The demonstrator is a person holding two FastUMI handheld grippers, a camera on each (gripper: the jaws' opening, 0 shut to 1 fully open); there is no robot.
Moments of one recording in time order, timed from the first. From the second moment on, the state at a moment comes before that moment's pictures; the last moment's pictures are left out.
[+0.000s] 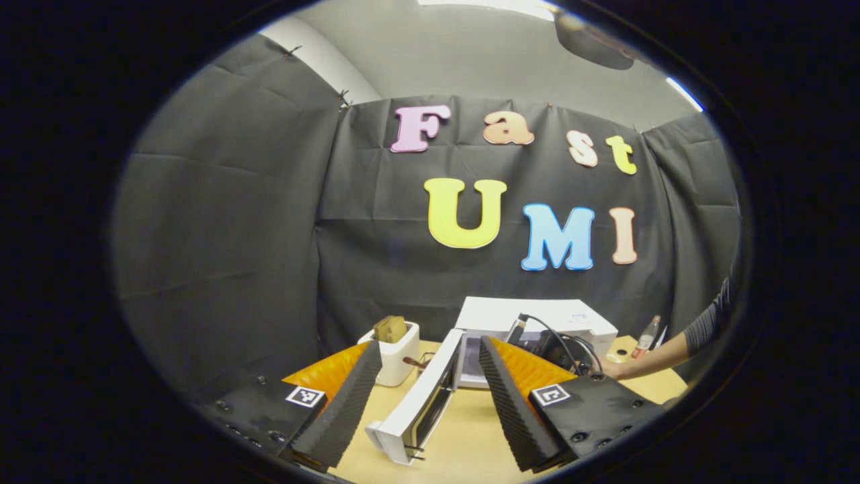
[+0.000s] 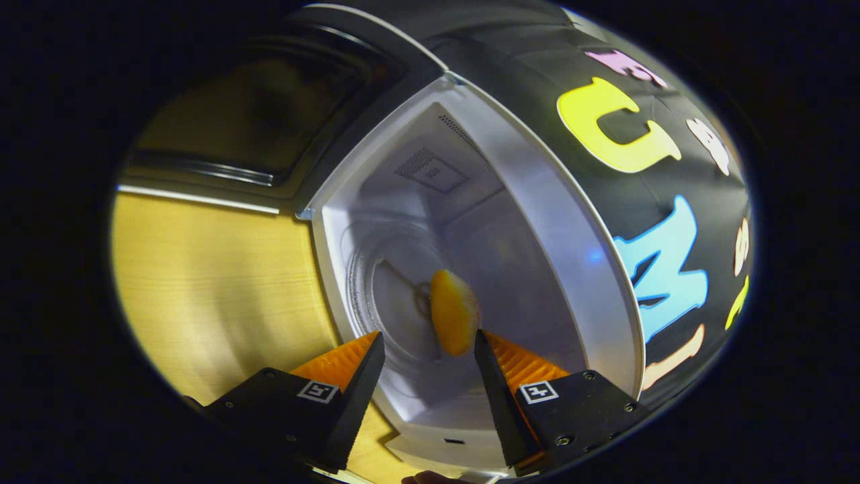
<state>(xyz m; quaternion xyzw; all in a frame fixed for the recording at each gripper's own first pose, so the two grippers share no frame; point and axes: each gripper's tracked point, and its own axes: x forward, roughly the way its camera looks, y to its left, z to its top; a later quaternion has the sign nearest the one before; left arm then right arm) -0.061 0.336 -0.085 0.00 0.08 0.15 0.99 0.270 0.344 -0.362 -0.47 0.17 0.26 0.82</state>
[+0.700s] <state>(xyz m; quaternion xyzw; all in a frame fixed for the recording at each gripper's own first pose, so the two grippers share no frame) 0.014 0.274 -0.096 -0.02 0.06 0.05 1.00 0.144 0.272 -0.168 -0.21 0.08 0.27 0.94</state>
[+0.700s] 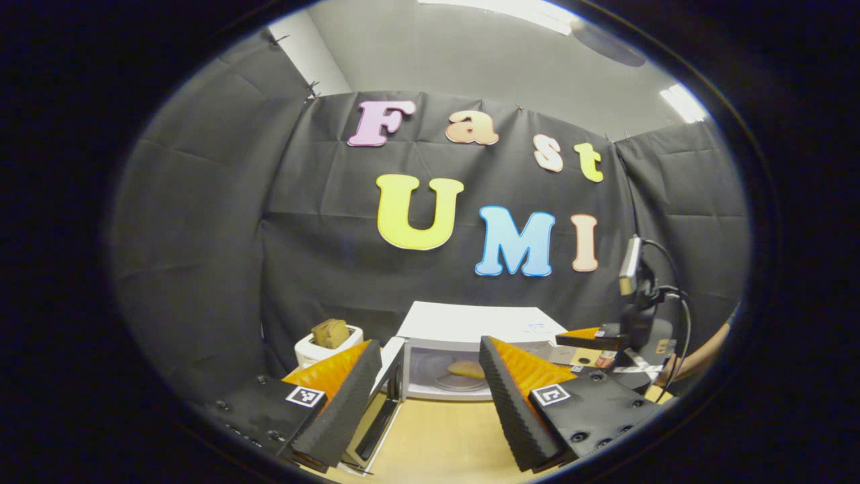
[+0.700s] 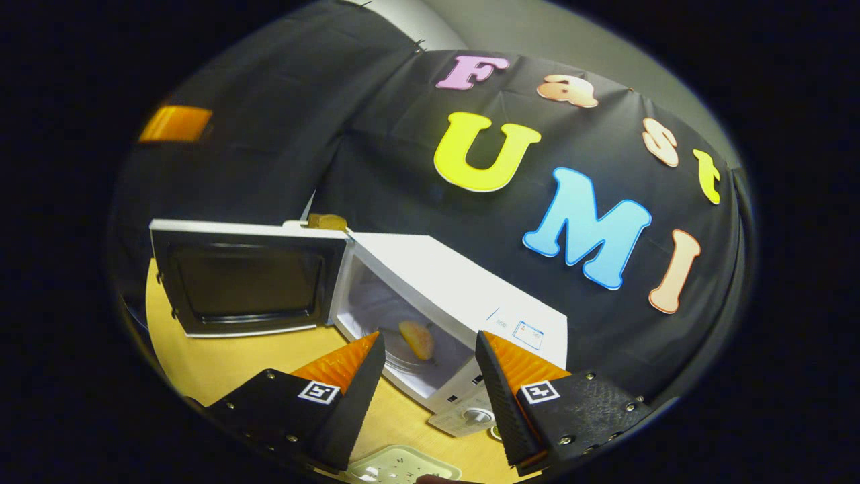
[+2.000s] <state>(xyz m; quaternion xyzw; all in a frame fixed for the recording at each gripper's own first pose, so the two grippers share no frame) 0.040 0.258 -0.086 -0.02 0.07 -0.05 1.00 0.071 0.154 -0.013 -0.04 -0.04 0.10 0.99</state>
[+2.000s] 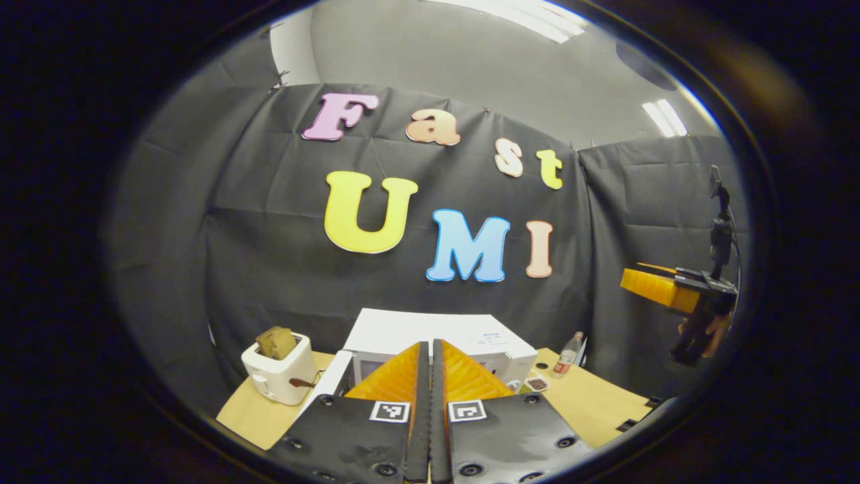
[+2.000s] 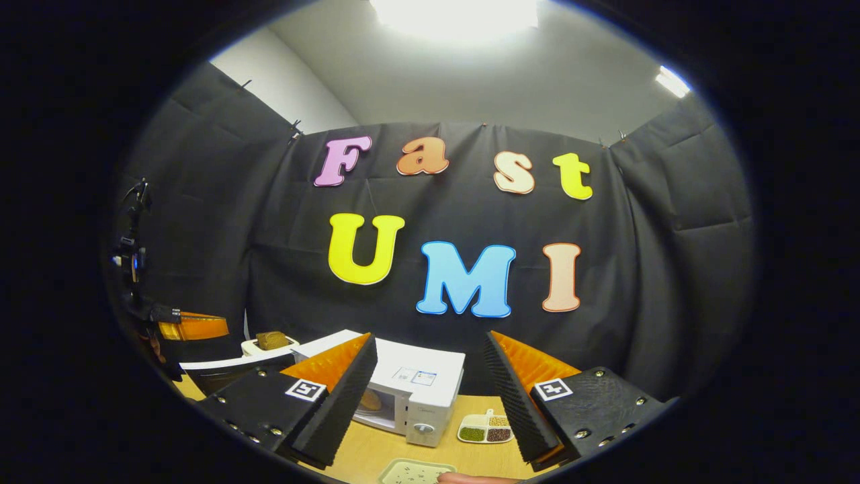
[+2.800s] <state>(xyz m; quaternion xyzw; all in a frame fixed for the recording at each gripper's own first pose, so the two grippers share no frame) -0.077 0.428 -0.232 -0.01 0.21 0.15 0.97 0.087 0.147 -0.043 -0.03 0.02 0.10 0.99</state>
